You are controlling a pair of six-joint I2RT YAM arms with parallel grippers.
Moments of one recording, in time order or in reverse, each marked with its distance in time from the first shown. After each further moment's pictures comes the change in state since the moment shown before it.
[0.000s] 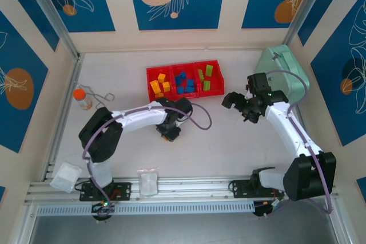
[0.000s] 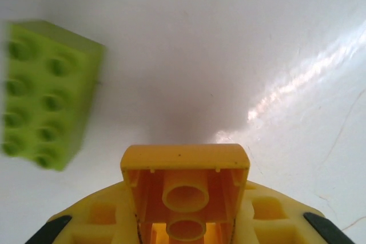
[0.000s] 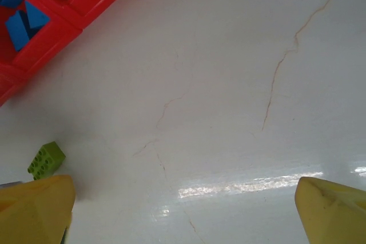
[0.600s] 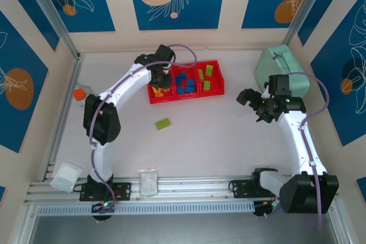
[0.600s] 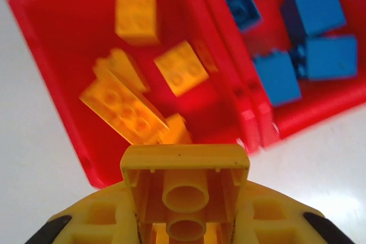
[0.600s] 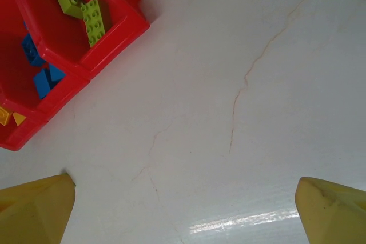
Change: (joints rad) left arm 0.338 0.228 0.632 -0.048 -0.060 -0.047; right arm -0.194 -0.137 0.000 -0.034 -0.034 -0.079
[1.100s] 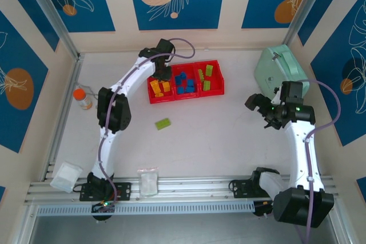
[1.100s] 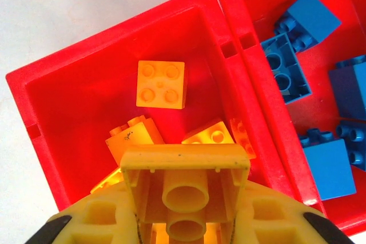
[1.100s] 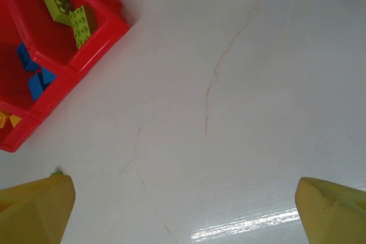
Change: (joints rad) left arm 0.060 0.240 0.262 -0.028 -0.010 0.018; right arm -0.137 -0.098 -0.024 -0.087 -0.050 -0.082
